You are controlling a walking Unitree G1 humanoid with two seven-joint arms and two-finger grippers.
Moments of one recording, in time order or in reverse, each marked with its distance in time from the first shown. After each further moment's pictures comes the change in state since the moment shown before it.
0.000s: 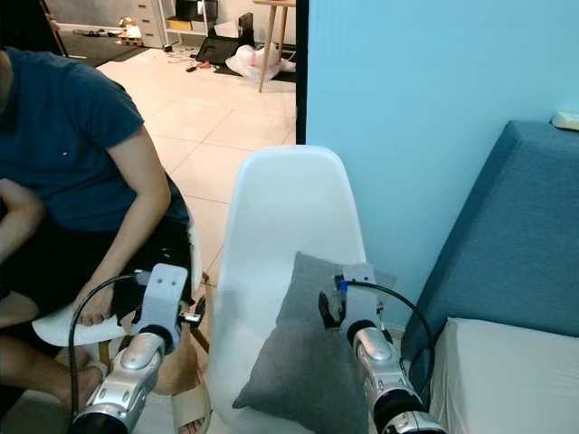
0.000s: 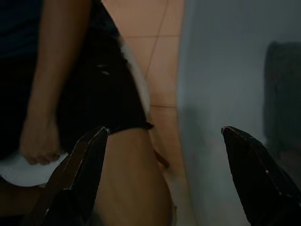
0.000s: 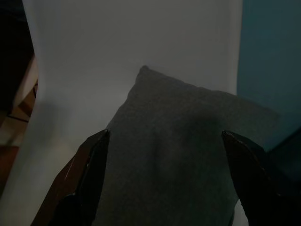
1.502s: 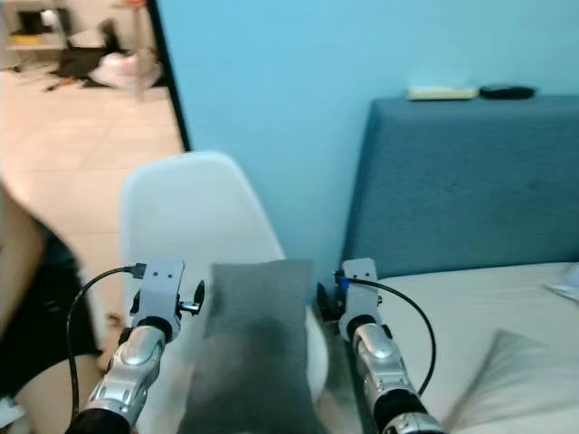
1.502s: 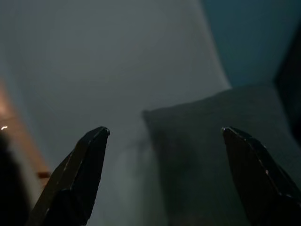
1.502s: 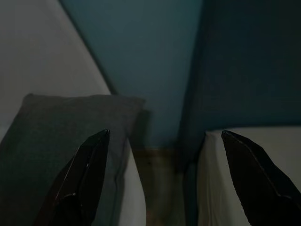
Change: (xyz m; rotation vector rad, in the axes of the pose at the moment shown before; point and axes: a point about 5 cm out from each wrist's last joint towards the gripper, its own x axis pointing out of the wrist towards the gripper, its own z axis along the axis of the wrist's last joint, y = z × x) left arm 0.002 -0.001 0.012 -0.008 -0.097 0.013; right arm 0.001 0.007 0.014 0.023 -0.101 0.038
